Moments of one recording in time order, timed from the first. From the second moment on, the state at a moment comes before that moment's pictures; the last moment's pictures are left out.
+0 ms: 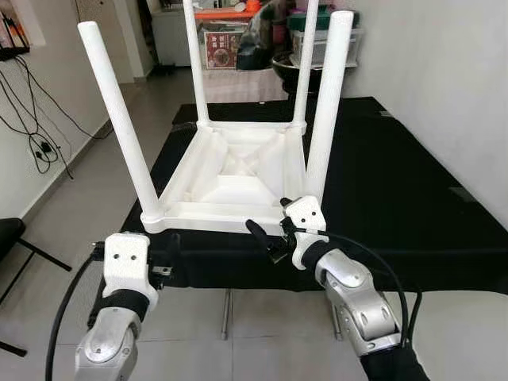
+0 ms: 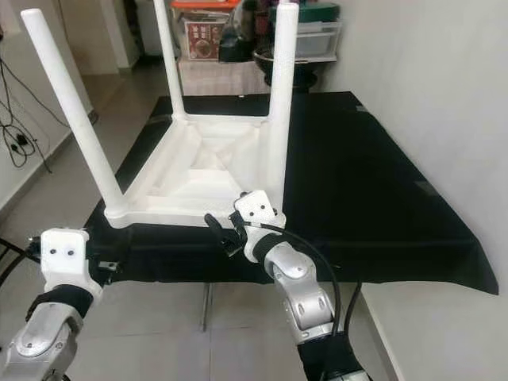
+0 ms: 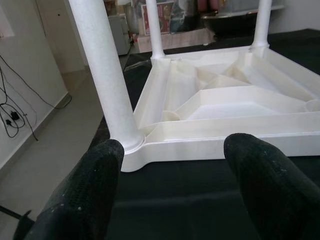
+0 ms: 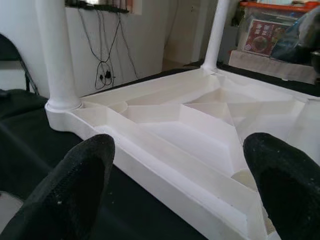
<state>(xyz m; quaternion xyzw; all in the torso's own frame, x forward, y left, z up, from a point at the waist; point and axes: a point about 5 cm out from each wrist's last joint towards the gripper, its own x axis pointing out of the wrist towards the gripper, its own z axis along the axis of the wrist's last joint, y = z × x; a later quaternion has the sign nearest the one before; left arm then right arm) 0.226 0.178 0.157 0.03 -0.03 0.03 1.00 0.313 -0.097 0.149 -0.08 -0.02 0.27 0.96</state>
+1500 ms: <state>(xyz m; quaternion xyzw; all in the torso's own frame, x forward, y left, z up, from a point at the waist) 0.229 0.162 0.160 0.02 -0.04 -0.03 1.00 0.310 -0.097 0.143 -0.07 -0.01 0.30 0.95</state>
